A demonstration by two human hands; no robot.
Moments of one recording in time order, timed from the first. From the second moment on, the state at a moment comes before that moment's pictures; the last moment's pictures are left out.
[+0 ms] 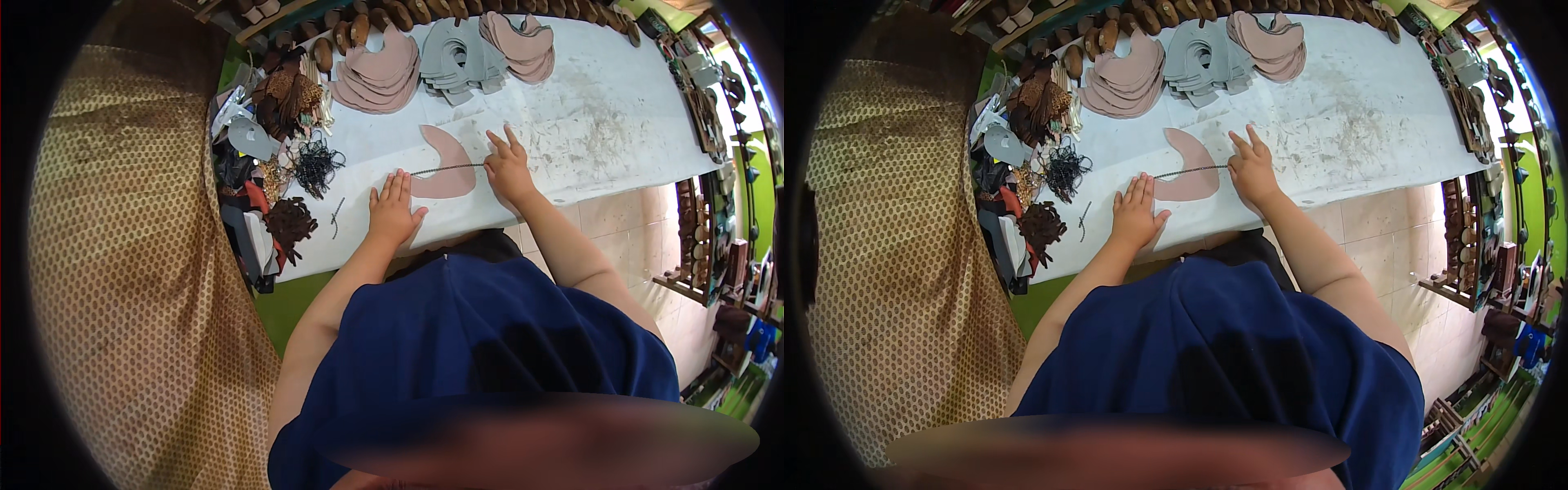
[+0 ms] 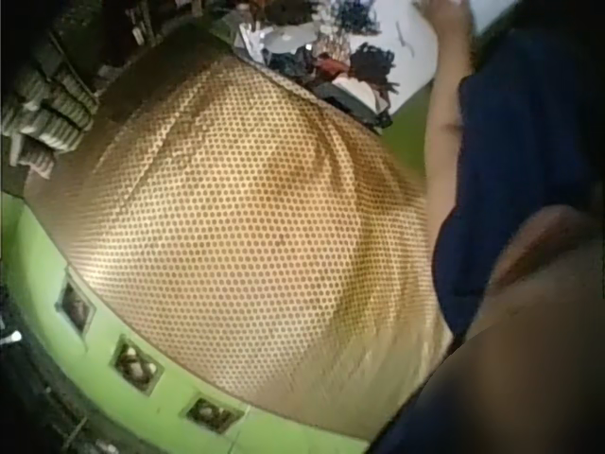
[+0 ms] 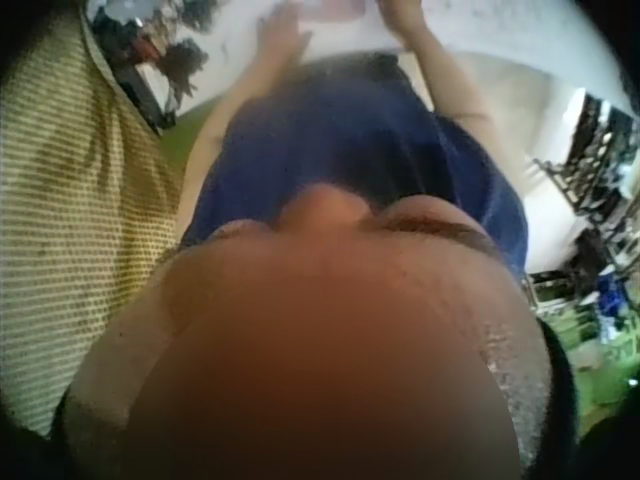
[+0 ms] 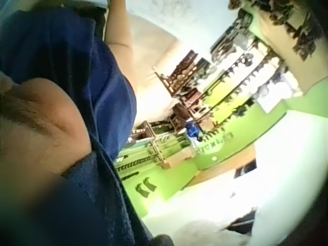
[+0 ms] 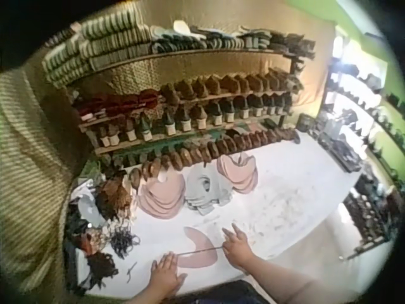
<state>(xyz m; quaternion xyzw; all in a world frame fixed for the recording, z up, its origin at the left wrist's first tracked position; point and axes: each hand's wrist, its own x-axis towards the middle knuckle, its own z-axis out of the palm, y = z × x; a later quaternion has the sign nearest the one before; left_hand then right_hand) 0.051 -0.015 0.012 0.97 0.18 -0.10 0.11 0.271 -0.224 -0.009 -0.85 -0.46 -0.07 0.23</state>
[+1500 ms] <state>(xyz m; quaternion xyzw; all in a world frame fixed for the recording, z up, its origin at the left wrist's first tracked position) 0.043 0.003 0.000 0.98 0.15 -0.09 0.10 0.225 -0.260 -0.015 -0.78 -0.56 -0.07 0.27</state>
